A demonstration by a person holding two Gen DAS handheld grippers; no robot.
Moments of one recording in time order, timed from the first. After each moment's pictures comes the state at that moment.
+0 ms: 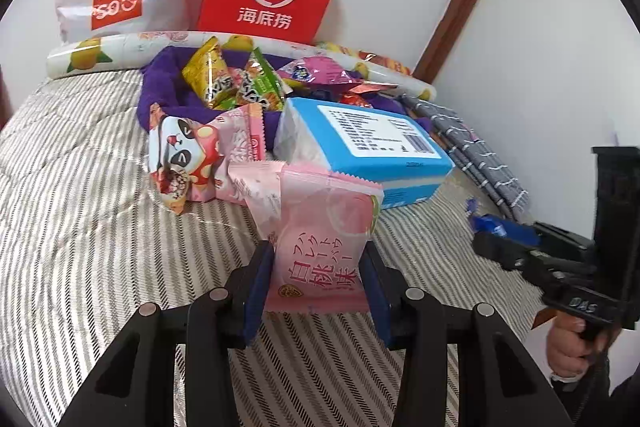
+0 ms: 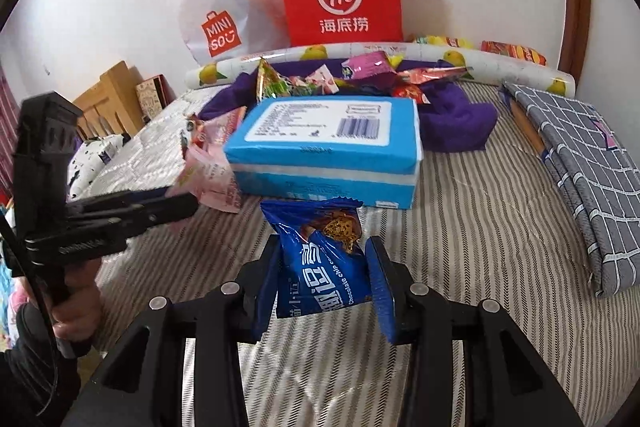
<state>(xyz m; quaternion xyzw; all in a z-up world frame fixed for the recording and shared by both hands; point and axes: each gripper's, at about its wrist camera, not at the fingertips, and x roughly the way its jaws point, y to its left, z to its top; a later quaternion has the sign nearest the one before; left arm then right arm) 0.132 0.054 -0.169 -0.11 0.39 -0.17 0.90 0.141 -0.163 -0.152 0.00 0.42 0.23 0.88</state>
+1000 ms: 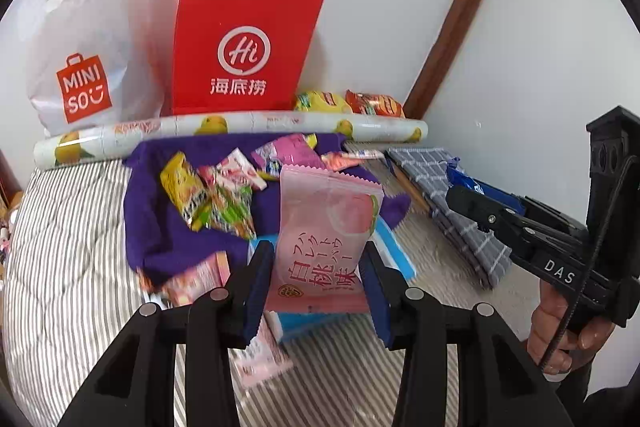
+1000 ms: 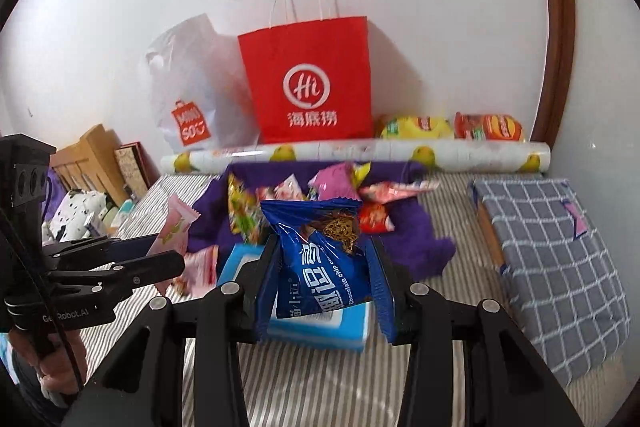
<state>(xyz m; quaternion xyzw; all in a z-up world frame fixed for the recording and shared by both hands) 0.204 0.031 -0.063 -0.09 0.39 -0.17 0.90 0.228 -0.169 -0.053 0.02 0.36 0.18 0.92</state>
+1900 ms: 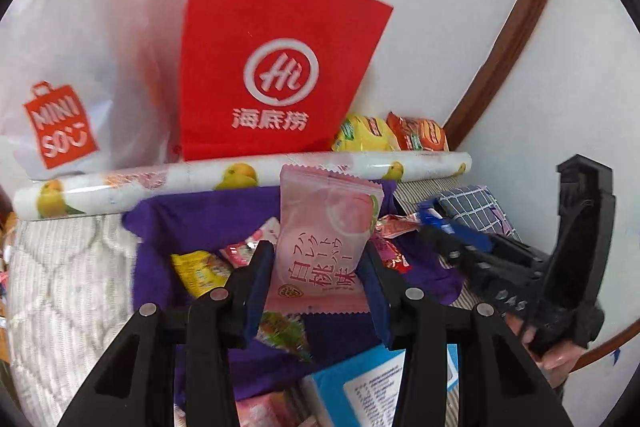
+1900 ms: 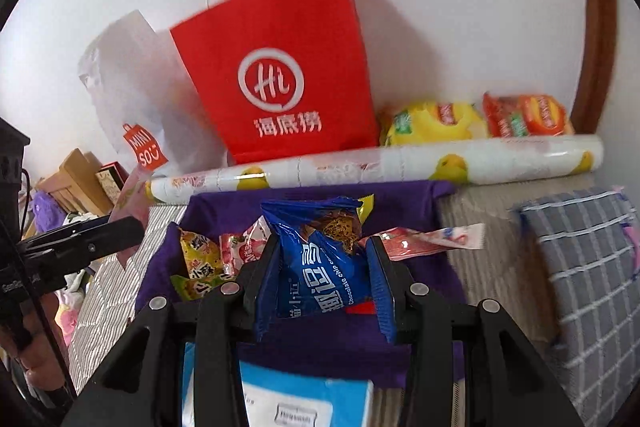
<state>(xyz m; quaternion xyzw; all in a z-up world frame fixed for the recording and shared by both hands) 0.339 0.054 -0.073 -0.11 0.42 -0.14 0.89 0.378 -0.148 -0.108 0.06 0.42 0.19 0.89</state>
